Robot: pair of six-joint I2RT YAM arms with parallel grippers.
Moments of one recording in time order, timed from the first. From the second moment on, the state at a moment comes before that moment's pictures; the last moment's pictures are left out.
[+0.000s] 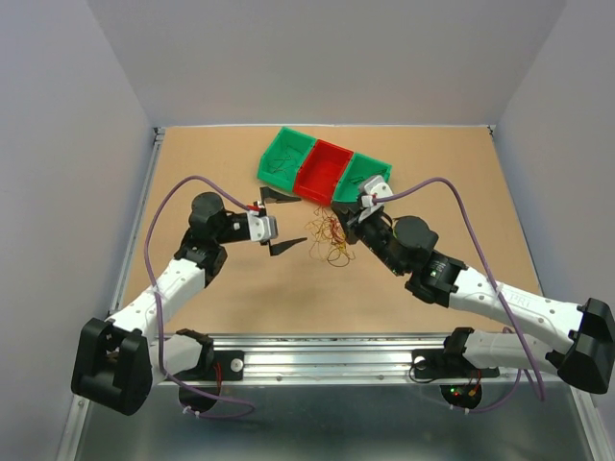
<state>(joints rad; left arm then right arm) -0.35 1.10 0.63 0.47 1.06 0.49 0.98 1.08 0.82 0.34 0.33 -0.05</state>
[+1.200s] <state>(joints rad) -0.07 1.22 0.61 0.69 0.44 0.10 0.98 0.48 0.60 0.38 1.11 -0.01</state>
